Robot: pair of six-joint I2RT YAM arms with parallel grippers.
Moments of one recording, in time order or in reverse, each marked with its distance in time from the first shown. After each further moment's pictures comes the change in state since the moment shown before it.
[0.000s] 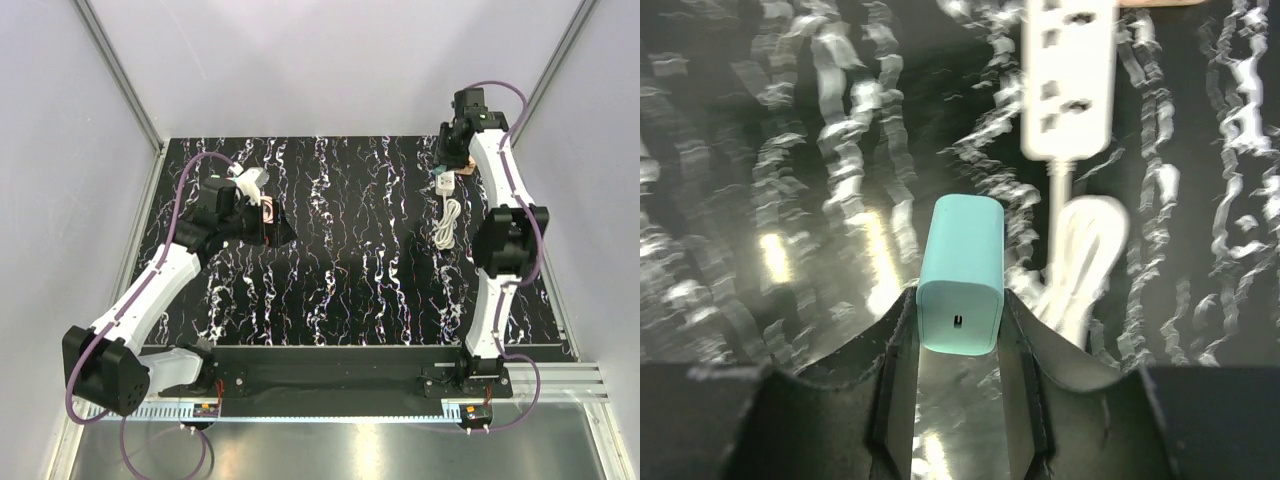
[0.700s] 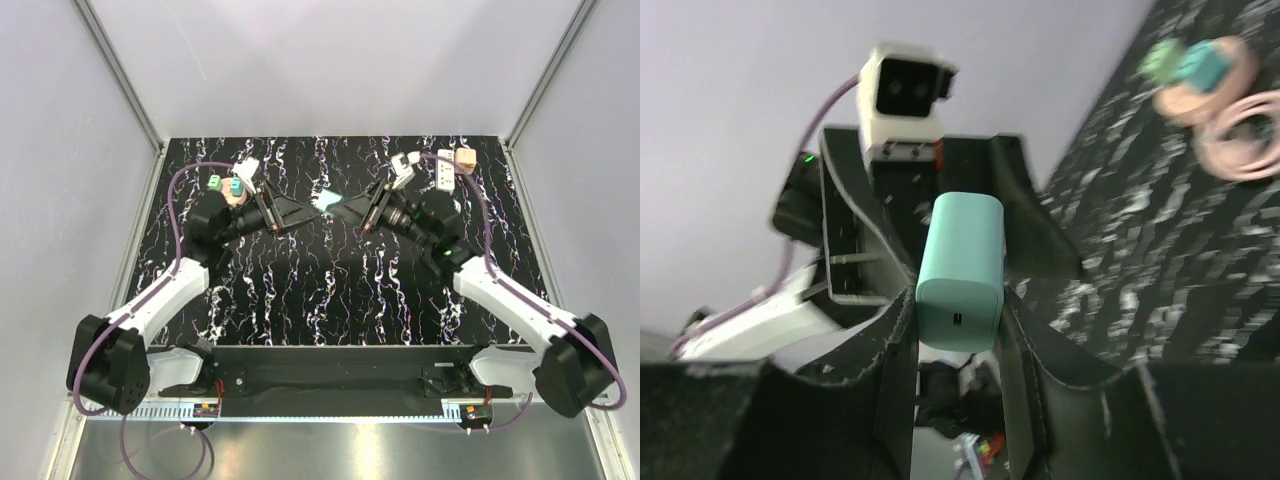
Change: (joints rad) left arm -0.008 0.013 -0.283 1.036 0.400 -0.885; right arm 0.548 -0.897 -1.305 1.469 -0.449 0.782
